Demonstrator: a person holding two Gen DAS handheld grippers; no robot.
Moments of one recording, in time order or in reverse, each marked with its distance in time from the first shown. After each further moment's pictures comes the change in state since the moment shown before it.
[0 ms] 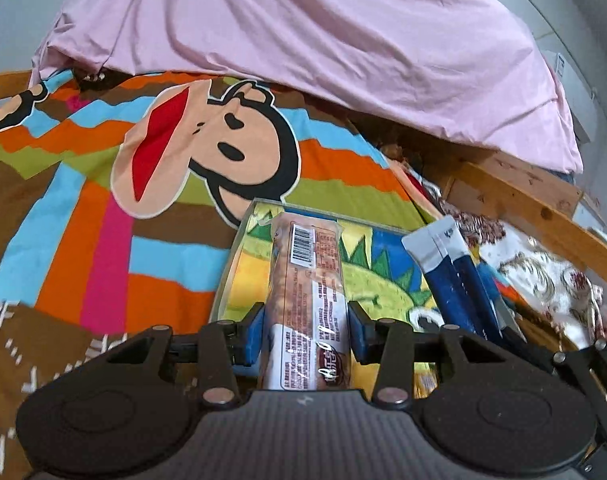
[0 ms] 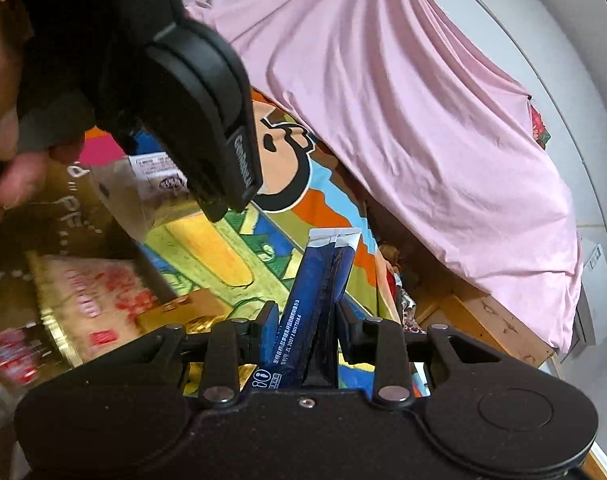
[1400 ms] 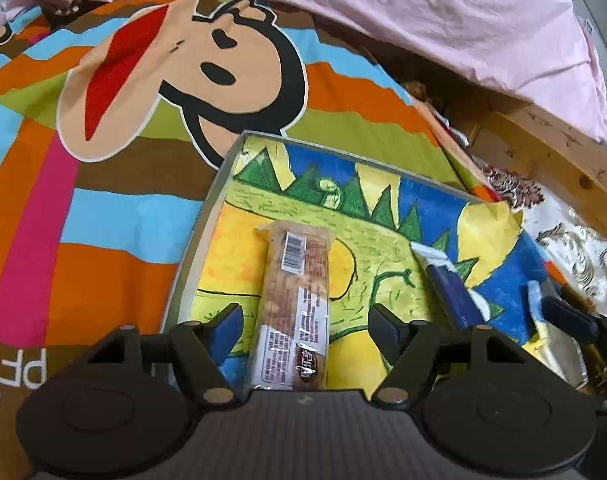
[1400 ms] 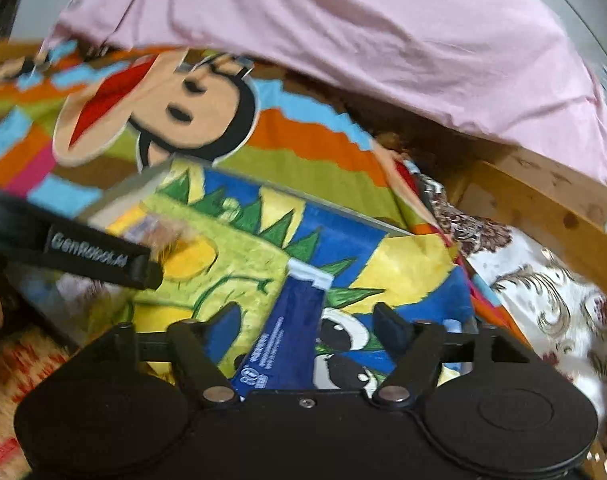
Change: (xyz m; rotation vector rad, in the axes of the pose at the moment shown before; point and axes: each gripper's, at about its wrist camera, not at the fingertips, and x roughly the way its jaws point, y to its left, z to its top) left arm 0.093 0.010 0.002 -0.032 0.189 -0.006; right arm 0.094 -0.058 -0.015 0.470 0.230 0.076
